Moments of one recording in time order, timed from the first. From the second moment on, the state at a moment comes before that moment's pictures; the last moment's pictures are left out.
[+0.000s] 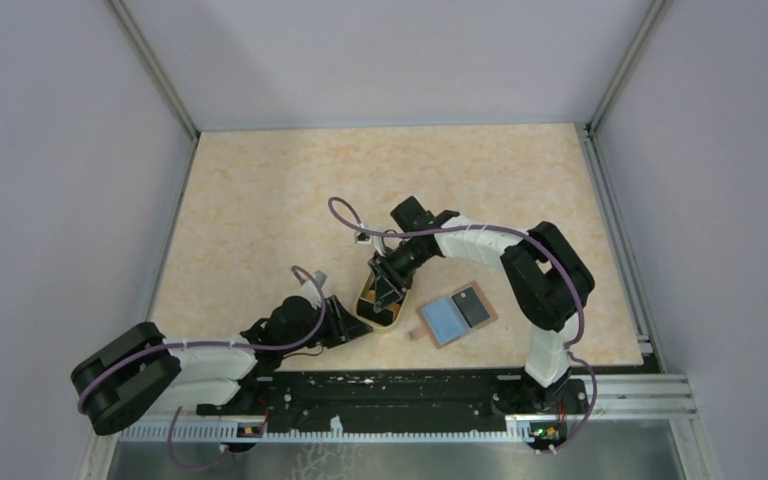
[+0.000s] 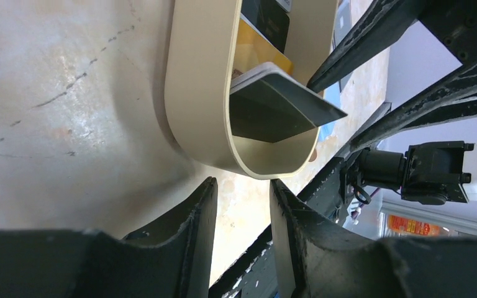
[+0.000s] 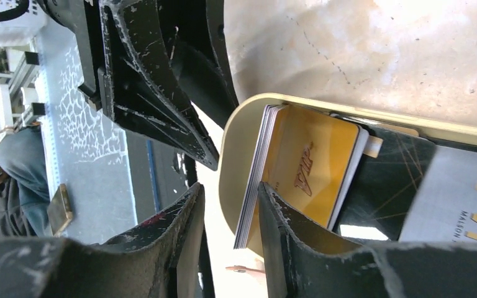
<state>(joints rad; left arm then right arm) -0.89 1.14 0.04 0.64 0.07 -1.11 0.71 1.84 1.17 -0.52 -0.93 -0.21</state>
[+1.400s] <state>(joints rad) -0.89 1.08 0.08 0.58 0.04 -1.08 0.68 1.94 1.23 -0.64 -0.92 -0.23</state>
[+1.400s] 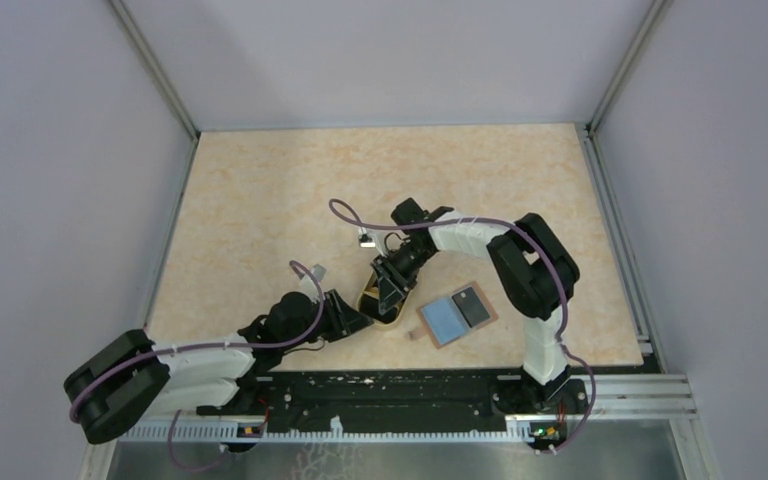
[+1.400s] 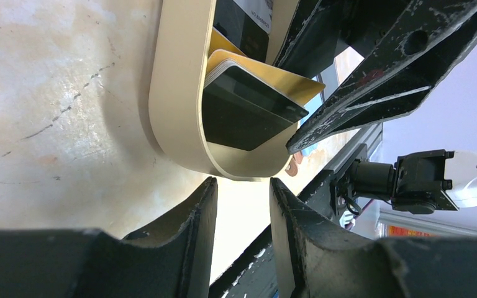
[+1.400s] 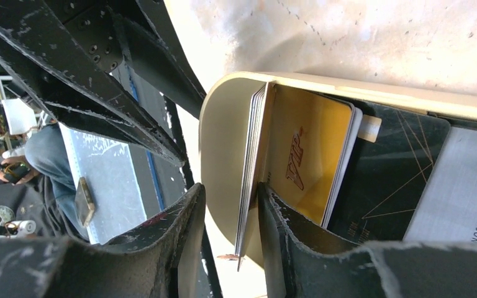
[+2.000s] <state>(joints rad) -0.89 1.05 0.08 0.57 0.04 -1.07 0.60 1.94 1.24 -0.65 -0.94 -0.22</state>
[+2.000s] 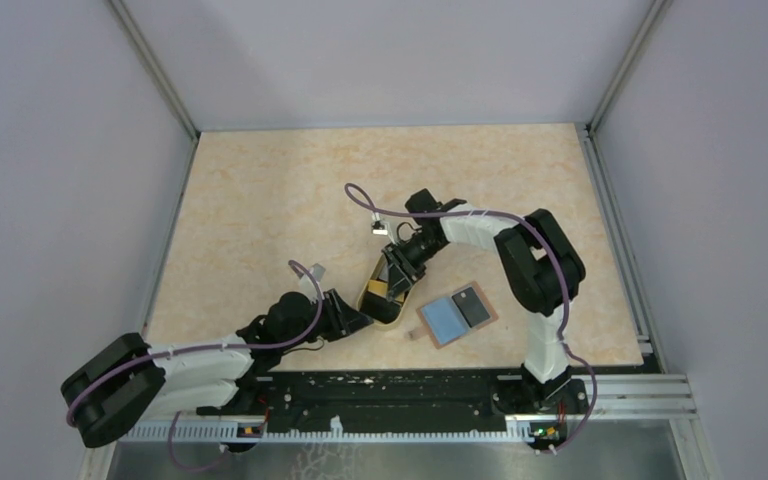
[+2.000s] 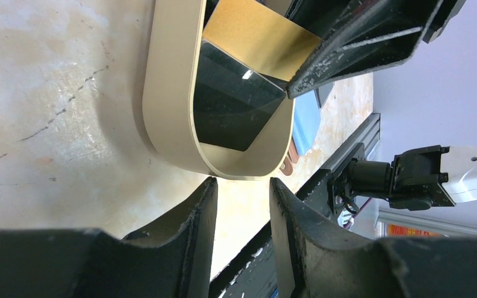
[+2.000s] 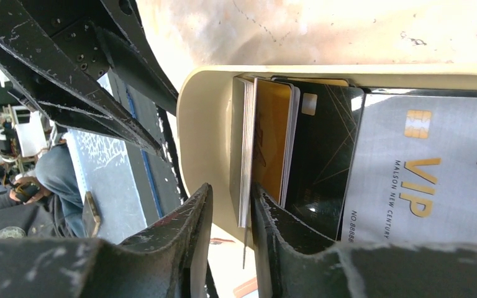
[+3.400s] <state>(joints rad) -0.89 1.09 0.01 1.46 0.29 -0.71 0.40 1.38 1.16 -0.92 -1.25 -0.67</state>
